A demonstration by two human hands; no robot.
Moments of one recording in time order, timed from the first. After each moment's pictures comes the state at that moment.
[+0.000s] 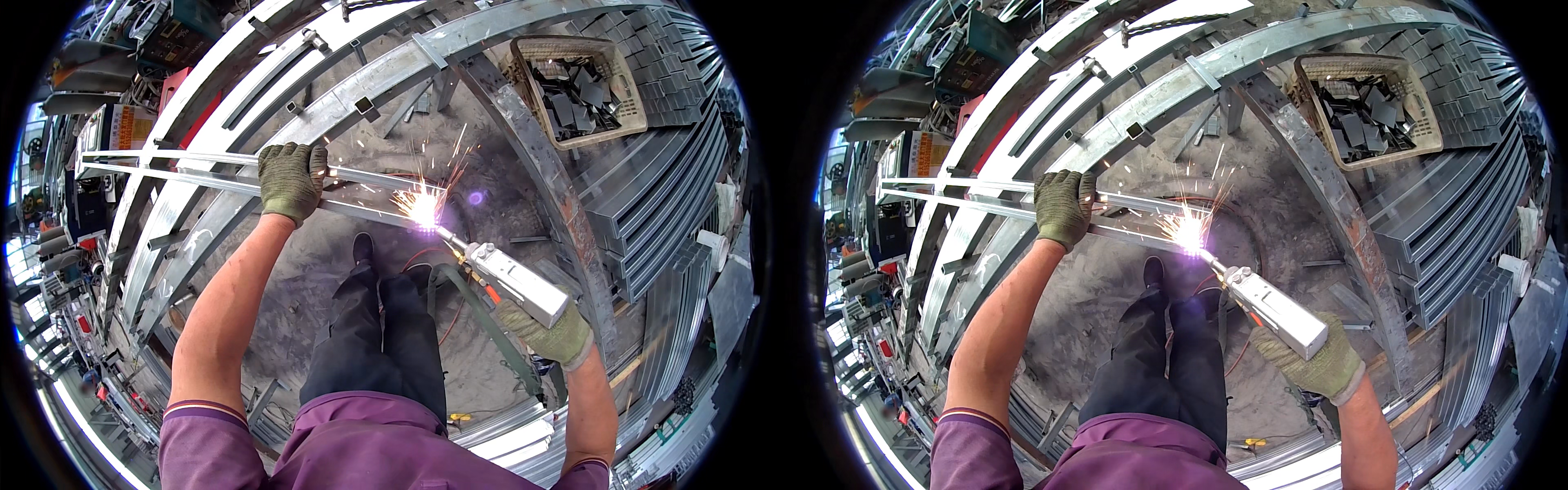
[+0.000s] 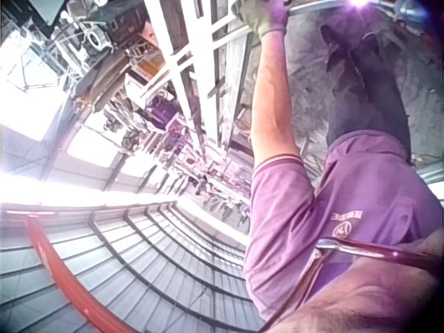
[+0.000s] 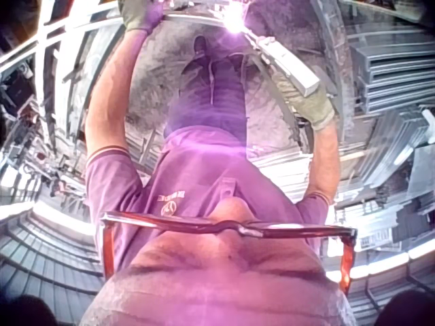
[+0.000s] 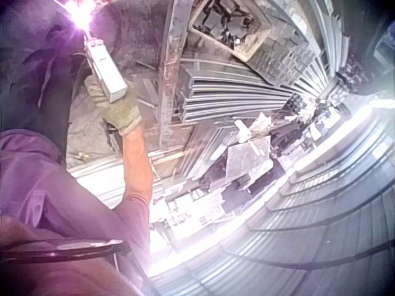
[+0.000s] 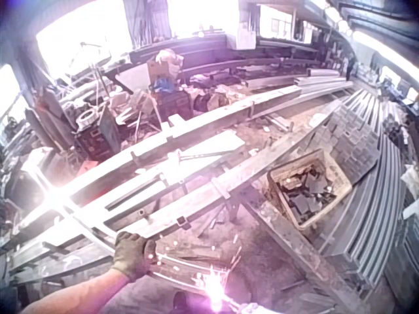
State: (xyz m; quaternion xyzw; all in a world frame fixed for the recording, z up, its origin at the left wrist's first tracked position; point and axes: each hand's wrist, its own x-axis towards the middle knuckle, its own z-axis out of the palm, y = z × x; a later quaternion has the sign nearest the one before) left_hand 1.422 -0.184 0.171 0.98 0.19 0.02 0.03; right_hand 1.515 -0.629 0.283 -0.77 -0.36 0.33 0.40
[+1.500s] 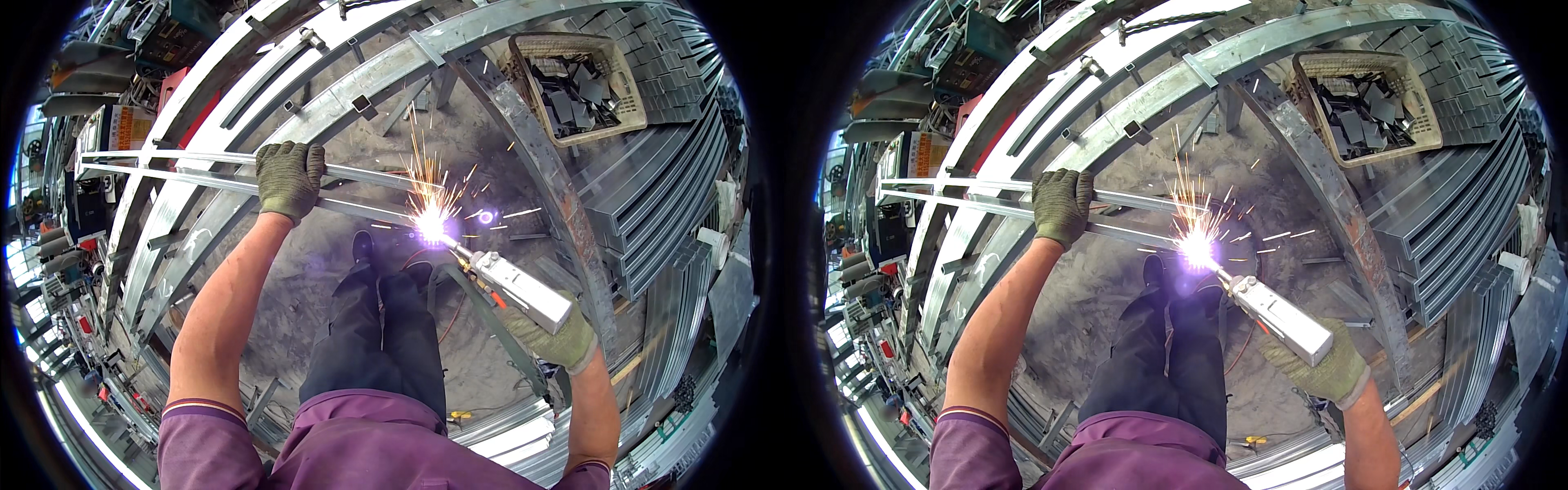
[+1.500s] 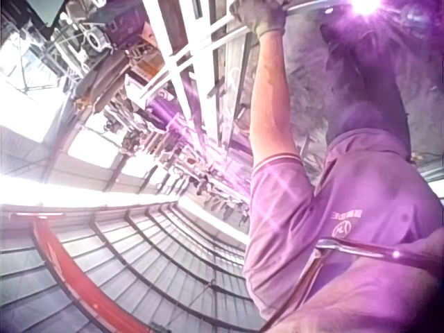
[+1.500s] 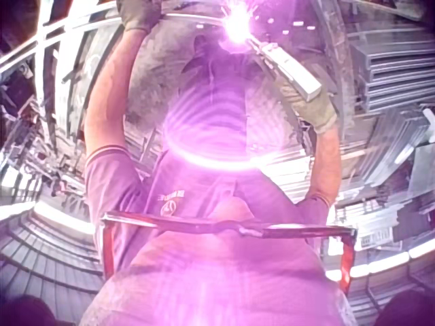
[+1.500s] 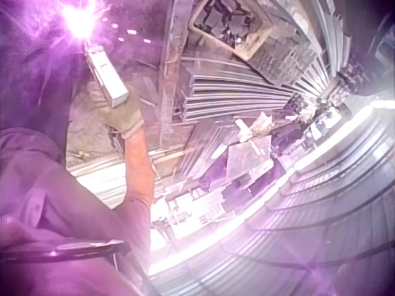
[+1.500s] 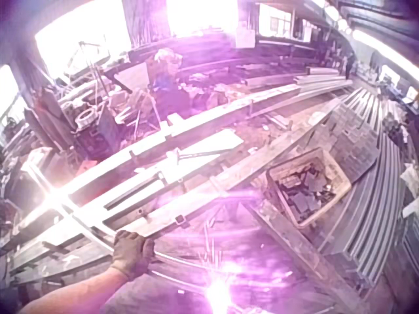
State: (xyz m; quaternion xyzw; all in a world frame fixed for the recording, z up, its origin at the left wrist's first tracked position) left_hand 1.421 -0.180 0.164 0.98 0.21 0.00 0.04; right_hand 1.514 -0.653 0.285 -0.78 -0.33 0.41 0.35
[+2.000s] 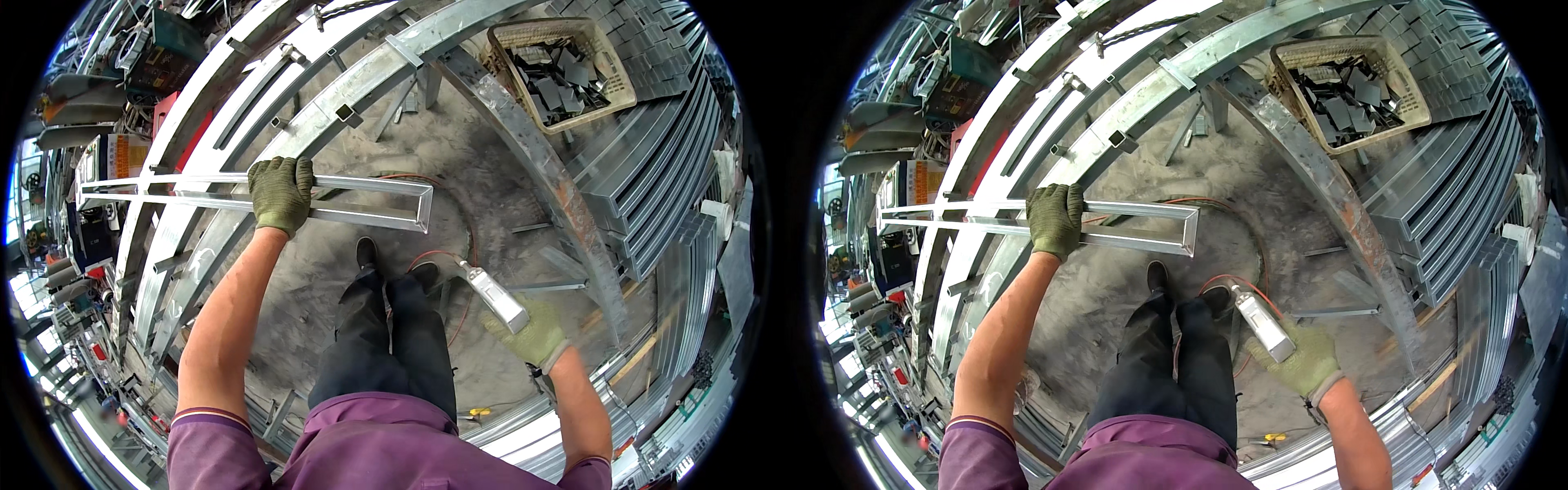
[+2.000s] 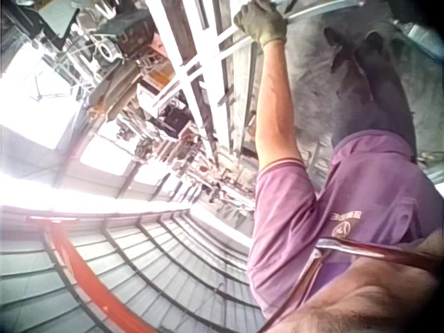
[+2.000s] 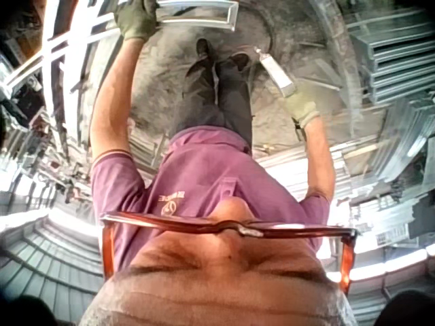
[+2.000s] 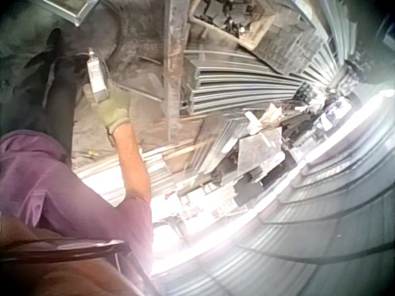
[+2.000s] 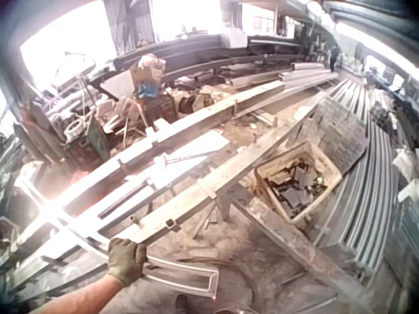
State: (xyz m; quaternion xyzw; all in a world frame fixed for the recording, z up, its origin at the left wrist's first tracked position) left_hand 1.423 -0.182 0.165 0.98 0.18 0.03 0.05; right_hand 1.467 -0.650 0.265 -0.86 -0.19 0.41 0.24
